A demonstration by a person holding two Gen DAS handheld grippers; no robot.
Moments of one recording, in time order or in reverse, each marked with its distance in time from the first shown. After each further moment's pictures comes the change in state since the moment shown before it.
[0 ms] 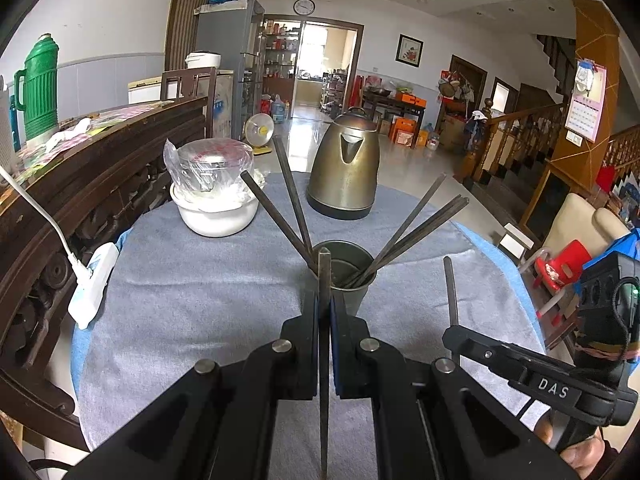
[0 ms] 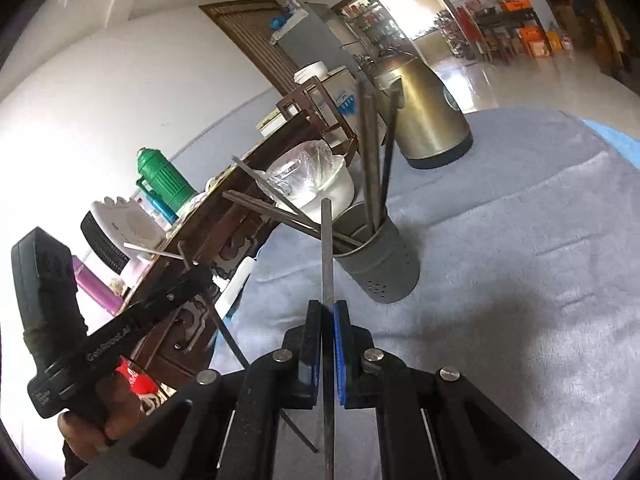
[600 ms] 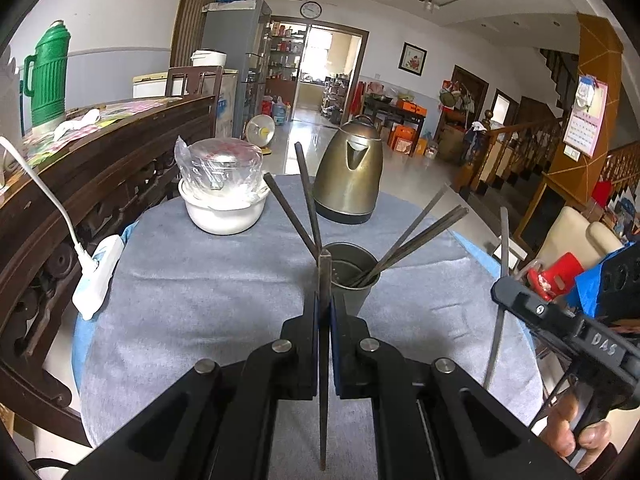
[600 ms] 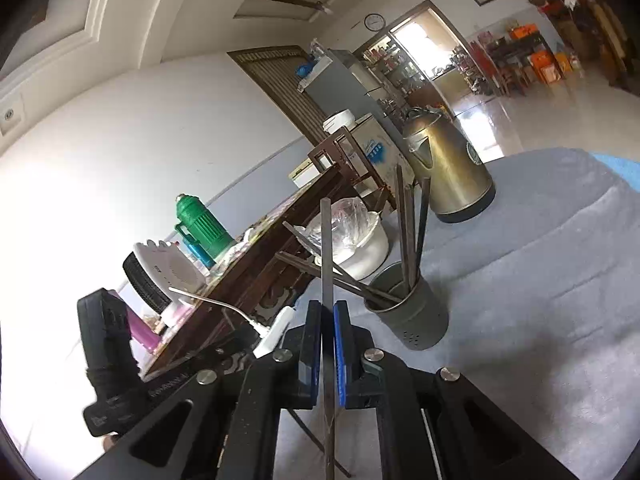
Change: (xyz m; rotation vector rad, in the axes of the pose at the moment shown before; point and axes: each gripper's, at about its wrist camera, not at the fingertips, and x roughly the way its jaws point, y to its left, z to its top) left arm -0.018 0.020 -0.002 -0.048 -0.016 -0.026; right arm -0.041 0.016 0.011 -0.015 -0.186 0.109
